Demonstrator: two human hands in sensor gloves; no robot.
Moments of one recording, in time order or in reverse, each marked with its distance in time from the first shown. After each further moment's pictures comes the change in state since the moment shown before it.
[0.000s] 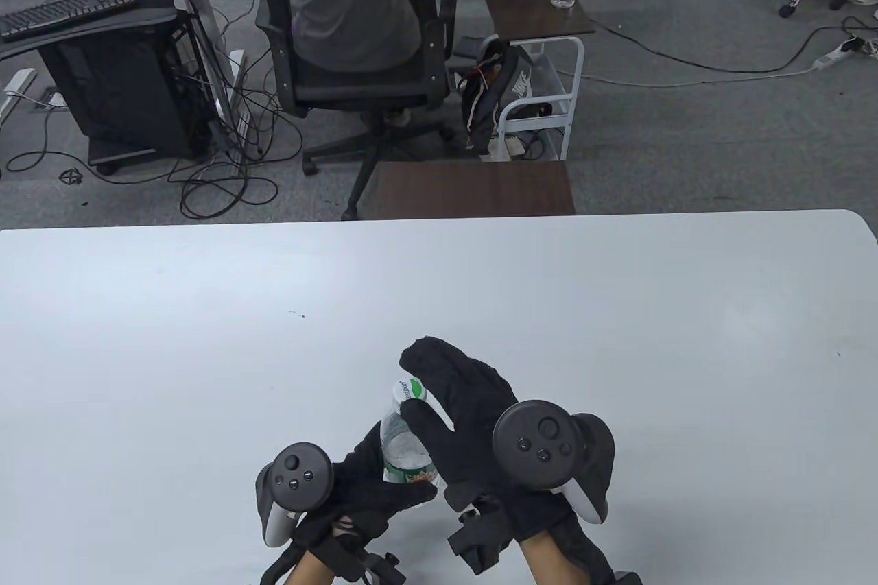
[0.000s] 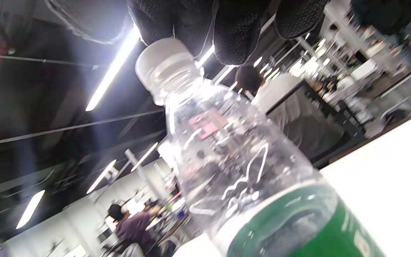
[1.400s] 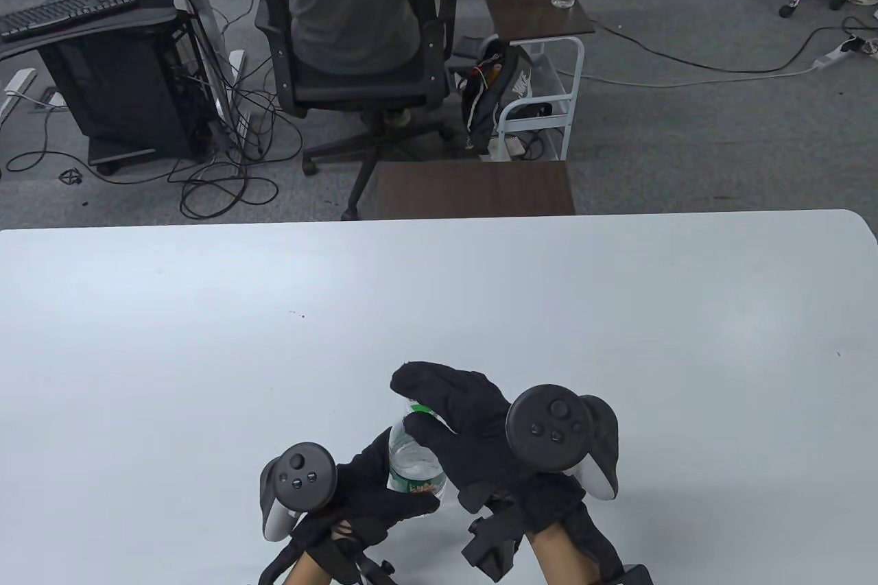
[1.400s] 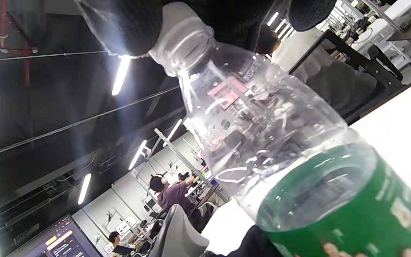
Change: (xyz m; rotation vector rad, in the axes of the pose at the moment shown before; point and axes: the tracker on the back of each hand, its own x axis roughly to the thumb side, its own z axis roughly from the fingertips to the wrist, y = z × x) left_hand 0.005 -0.003 0.000 -0.080 -0.081 -0.002; right_hand -0.010 0.001 -0.004 0.111 -0.061 -0.103
